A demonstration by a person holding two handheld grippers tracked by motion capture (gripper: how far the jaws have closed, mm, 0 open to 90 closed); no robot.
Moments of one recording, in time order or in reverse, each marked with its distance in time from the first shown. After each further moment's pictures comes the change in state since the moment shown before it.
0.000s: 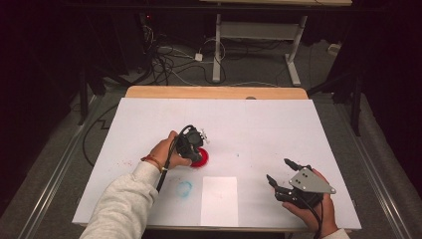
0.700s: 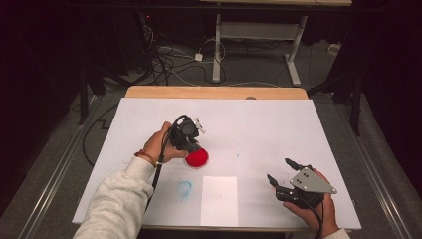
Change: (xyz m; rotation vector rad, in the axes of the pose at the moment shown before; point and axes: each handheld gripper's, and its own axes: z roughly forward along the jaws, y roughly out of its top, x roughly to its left) left arm 0.005 0.002 -0.054 -0.101 0.060 -0.003; right arm -0.001 0.000 -0.001 0.002 -0.003 0.004
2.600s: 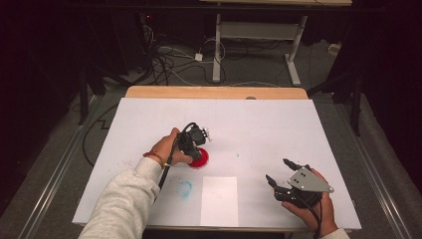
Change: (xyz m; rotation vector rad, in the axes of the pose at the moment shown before) left arm -0.002 0.004 0.054 0.180 -0.049 0.008; right arm 0.002 0.000 0.004 0.015 0.010 -0.011
